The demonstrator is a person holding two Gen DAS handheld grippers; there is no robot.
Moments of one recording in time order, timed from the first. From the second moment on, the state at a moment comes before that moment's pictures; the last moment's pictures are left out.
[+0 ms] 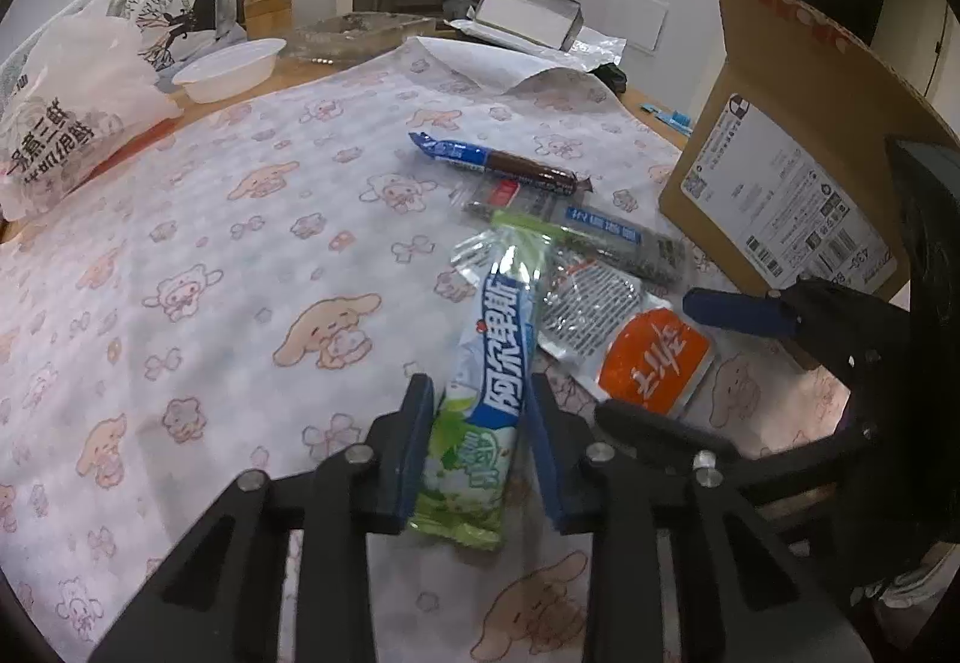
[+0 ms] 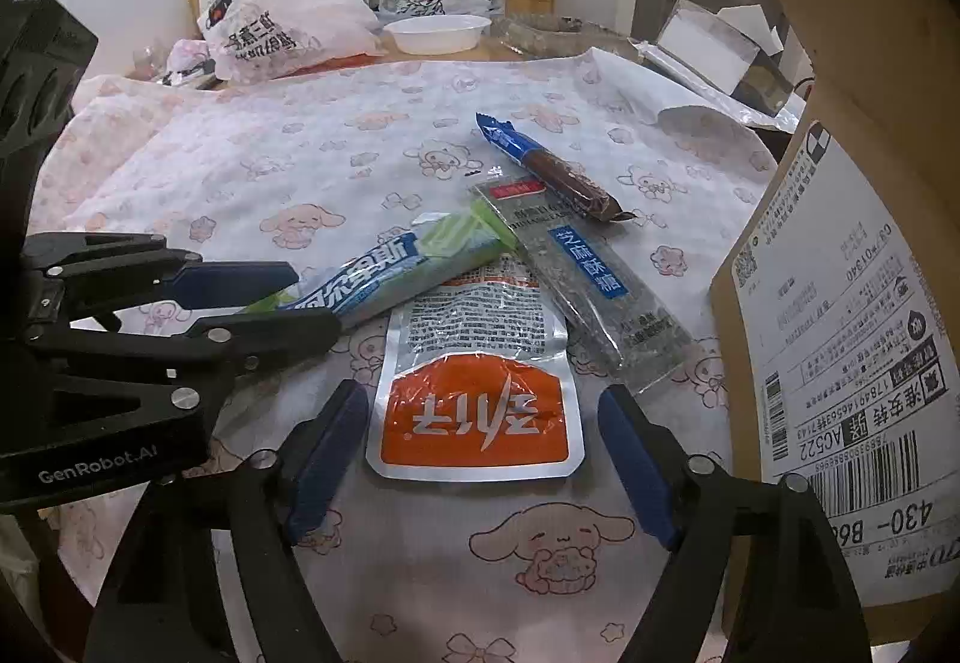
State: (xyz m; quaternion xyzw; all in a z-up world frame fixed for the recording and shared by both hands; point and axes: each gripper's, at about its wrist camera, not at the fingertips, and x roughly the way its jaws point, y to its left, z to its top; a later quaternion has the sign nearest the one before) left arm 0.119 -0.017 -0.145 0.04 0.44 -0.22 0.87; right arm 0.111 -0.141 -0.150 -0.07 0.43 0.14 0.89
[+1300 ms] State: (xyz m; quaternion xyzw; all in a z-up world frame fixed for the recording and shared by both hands) left arm 0.088 0.034 -0.149 0.00 0.42 -0.08 0.90; right arm 0.097 -0.091 -0.150 -0.13 0.41 0.29 0.86
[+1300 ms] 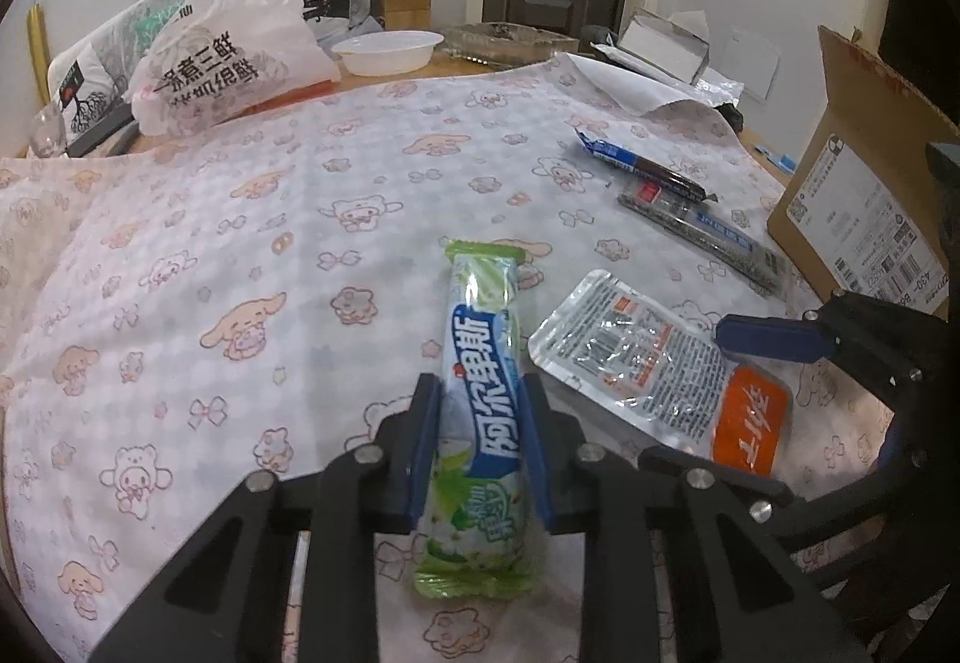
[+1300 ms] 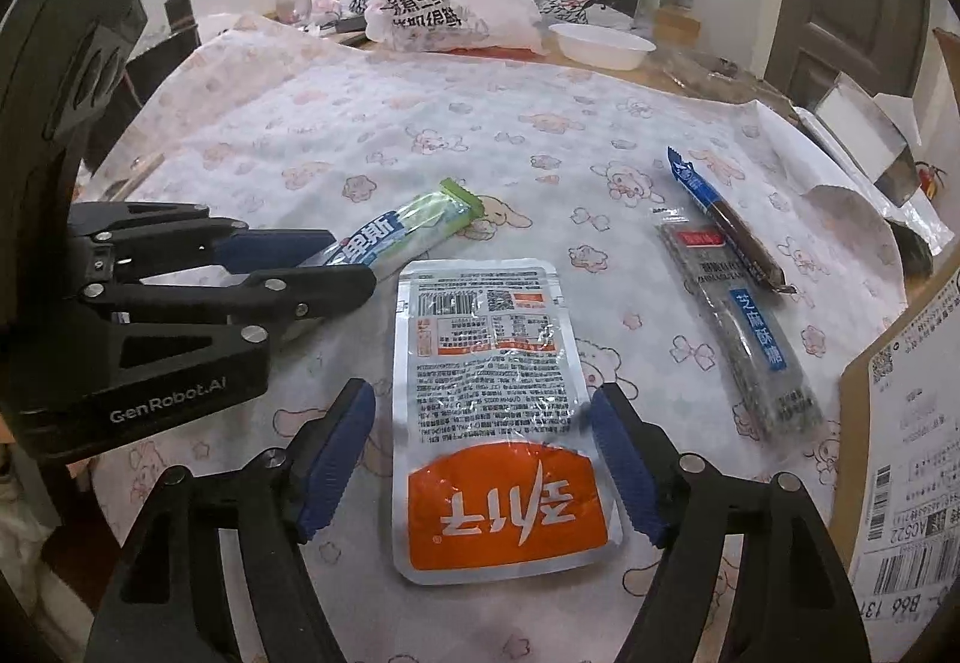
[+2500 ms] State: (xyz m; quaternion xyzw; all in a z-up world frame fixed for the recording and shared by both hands) left arm 0.007 0.045 -0.038 -0.02 0.32 -0.07 0.95; right arm 0.027 -0.103 -0.026 -0.12 0.27 0.30 0.91
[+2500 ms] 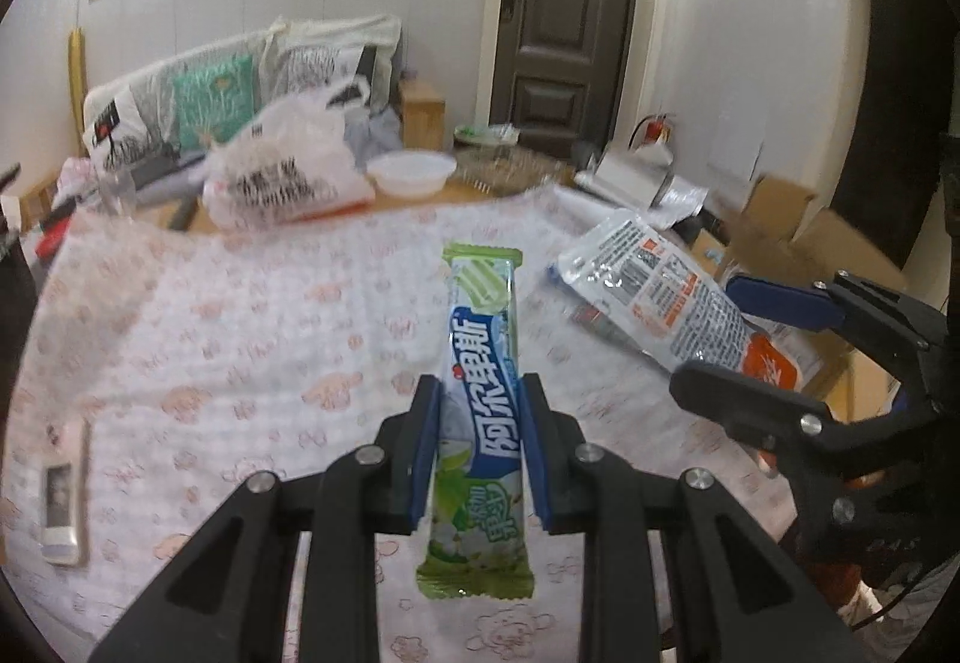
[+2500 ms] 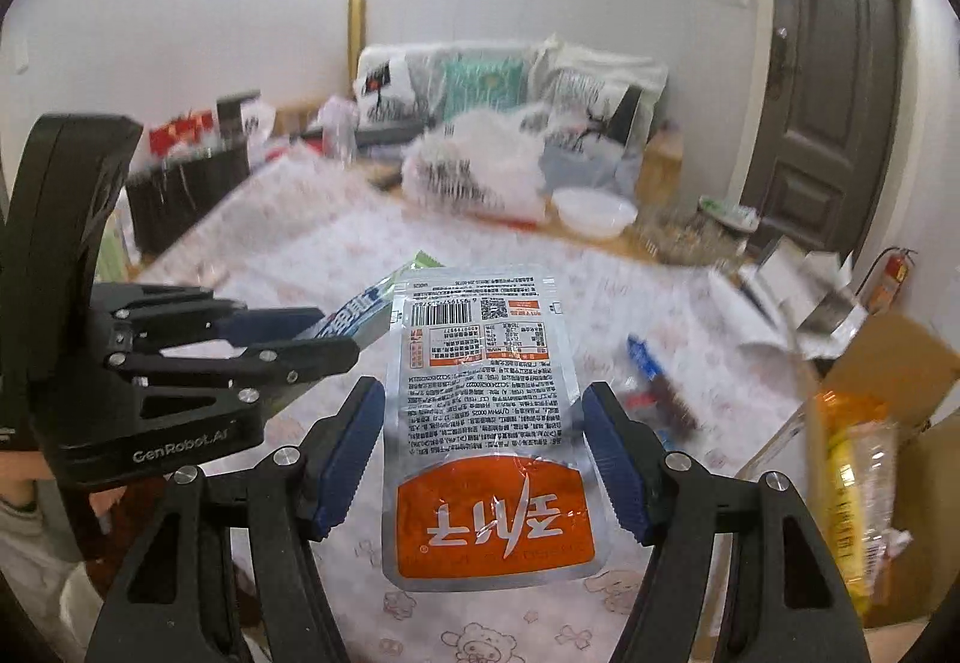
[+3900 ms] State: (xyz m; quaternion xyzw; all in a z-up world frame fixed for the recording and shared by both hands) left arm 0.116 -0.262 0.007 0.07 0.37 -0.27 0.89; right arm 0.088 -0.342 -0.035 -0.05 0.30 0.14 0.94
